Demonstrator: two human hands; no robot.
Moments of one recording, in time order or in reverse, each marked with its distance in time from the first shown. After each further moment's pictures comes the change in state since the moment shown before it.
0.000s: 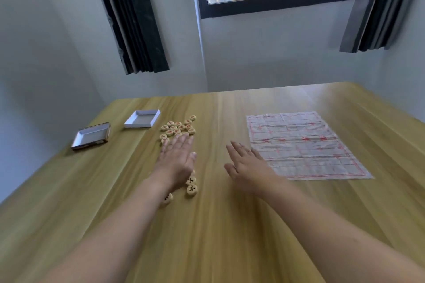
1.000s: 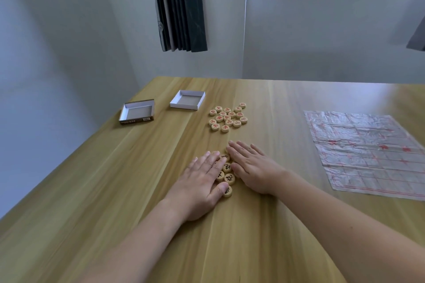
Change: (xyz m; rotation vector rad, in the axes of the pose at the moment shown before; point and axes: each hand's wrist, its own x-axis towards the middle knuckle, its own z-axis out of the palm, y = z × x) left_hand -0.071 -0.106 0.017 0.074 -0.103 0.172; right_hand 0.077 -0.093 0.057 -0.141 -0.110 -0.310
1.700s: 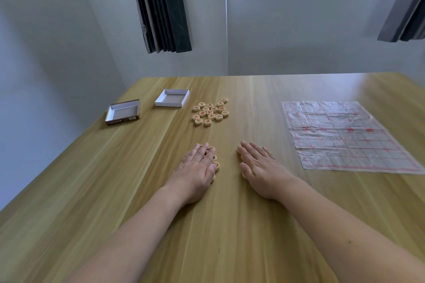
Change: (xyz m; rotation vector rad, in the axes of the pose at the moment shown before) left_hand 0.014 0.030 0.004 -0.079 -0.058 -0.119; right_hand -0.076 0.012 0.005 0.079 0.050 0.223
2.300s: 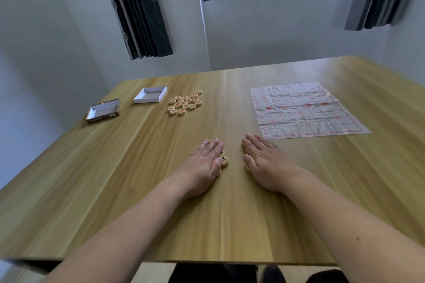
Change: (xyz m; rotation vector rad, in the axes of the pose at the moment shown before) left_hand -0.024 0.091 0.026 0.010 -0.037 0.165; right_hand -0.095 0.046 0.003 0.024 0.066 0.101
